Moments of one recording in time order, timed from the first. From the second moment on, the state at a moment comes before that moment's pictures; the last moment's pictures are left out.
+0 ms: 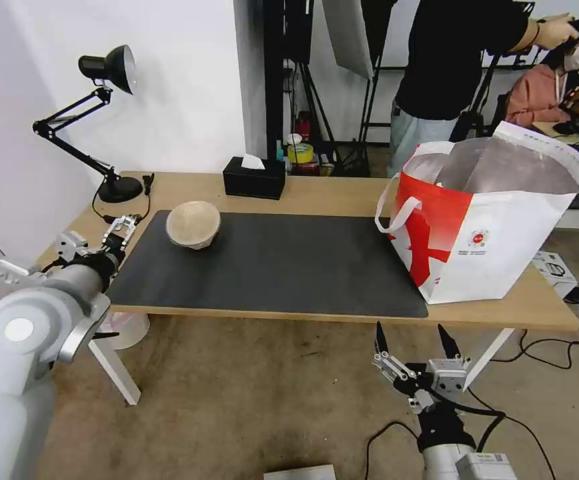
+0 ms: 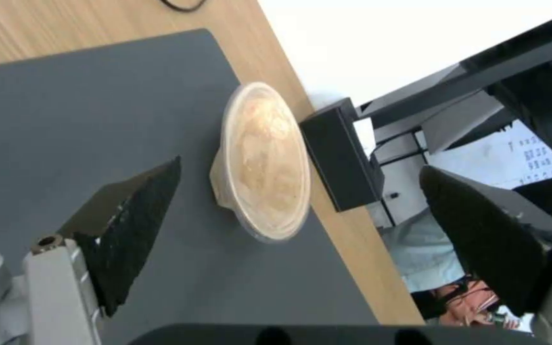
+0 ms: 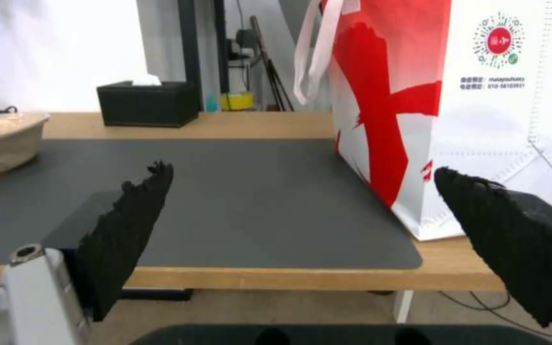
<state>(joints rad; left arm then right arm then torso) 1.03 -1.04 -0.67 -2.13 -1.71 0.25 -0.89 -1.63 0.75 -0.06 2.41 0.21 0.11 0.95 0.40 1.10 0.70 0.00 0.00</state>
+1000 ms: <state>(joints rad) 0.86 -1.09 -0.50 -1.94 -1.67 0.27 -0.90 -1.63 0.75 -0.06 2.41 0.21 0.11 0.95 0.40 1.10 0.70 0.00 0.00</state>
